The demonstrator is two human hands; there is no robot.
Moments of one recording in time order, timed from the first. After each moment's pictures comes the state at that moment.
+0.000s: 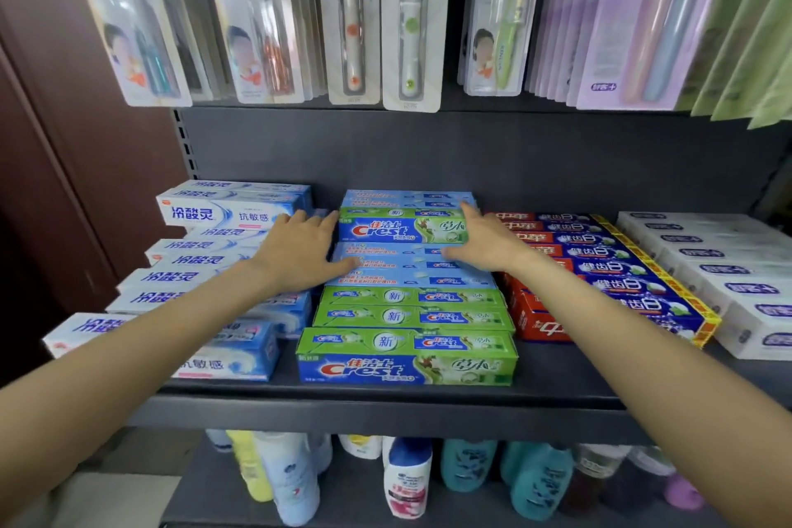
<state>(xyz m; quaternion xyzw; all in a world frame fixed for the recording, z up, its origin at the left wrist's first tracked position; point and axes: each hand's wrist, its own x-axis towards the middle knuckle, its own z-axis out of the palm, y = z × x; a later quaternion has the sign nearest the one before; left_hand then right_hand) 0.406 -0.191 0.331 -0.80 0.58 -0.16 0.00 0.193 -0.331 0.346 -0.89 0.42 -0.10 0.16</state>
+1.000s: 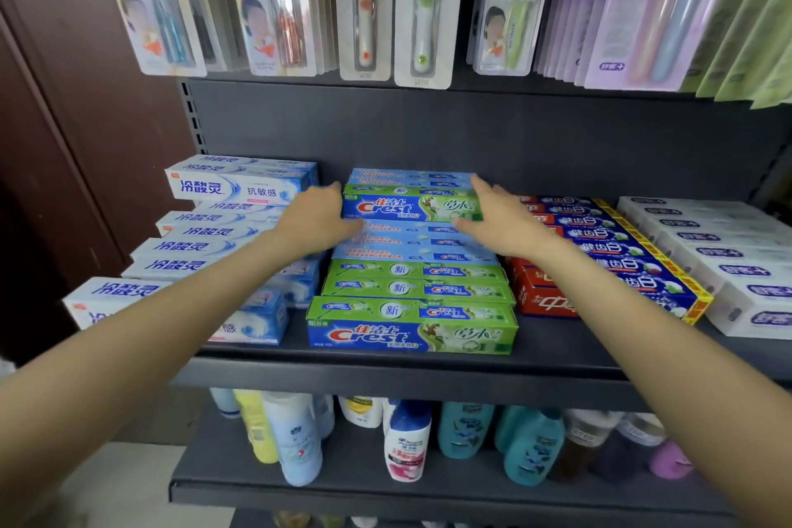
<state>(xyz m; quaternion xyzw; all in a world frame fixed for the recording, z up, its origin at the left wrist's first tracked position) 0.389 -0.196 0.342 -0.82 0.53 -0.07 -0.17 0.176 -0.316 0.351 -0.89 0.40 -0.14 0.17</state>
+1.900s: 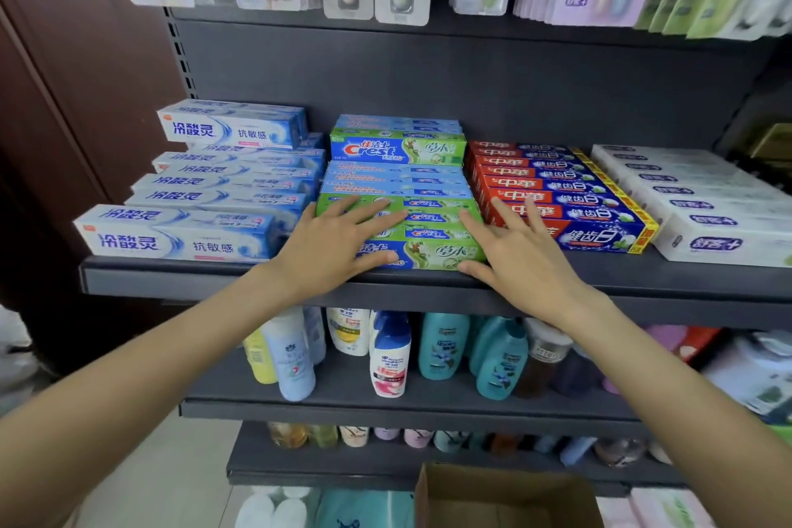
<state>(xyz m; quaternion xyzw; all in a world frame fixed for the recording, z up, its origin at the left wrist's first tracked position) 0.307 -0.115 0.284 -0.71 0.69 -0.13 -0.06 0.079 -0.218 0.303 -0.94 0.32 -0.04 -0.12</state>
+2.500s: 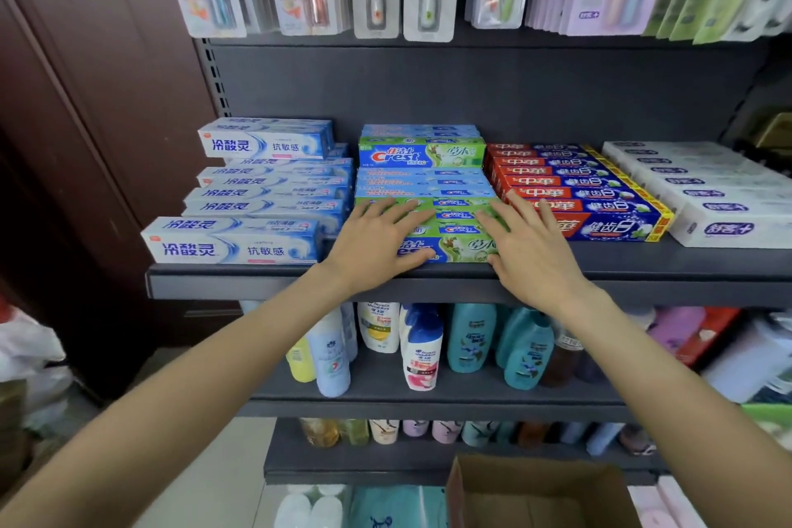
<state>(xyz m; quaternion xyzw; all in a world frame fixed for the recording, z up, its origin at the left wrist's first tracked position) 0.307 -0.114 0.284 -0.69 0.70 -0.15 -0.10 0.098 -0.194 0.297 -0.92 0.36 -0.11 -0.13</state>
